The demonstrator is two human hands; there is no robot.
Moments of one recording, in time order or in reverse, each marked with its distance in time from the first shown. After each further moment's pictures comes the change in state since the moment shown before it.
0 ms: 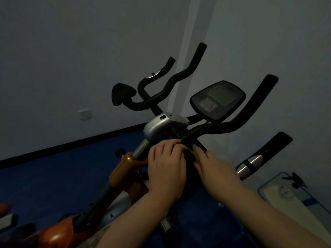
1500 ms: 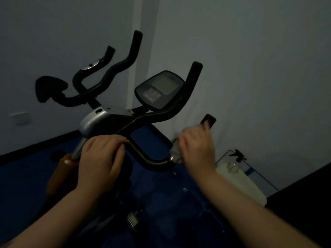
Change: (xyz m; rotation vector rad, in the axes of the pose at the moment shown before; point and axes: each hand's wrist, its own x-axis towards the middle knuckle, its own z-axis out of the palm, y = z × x) left_hand 0.008 0.003 -0.003 -0.063 0.026 0.217; right_hand -0.025 0.099 -0.014 -0.021 0.728 0.039
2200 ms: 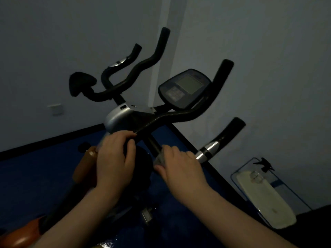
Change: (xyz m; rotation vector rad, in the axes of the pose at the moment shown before) left_hand -0.006 -0.002 0.002 -0.116 0.104 -0.300; right_hand -0.012 -0.087 0.007 0.028 -0.608 -0.107
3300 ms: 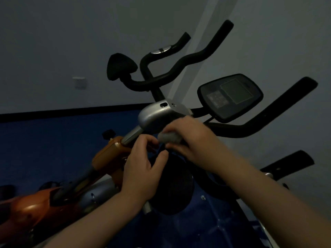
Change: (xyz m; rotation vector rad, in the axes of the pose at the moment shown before) left_hand -0.002 -0.028 0.000 -0.420 -0.081 -0.393; right_hand 0.113 -0.012 -0.019 0.324 0.033 -0.586
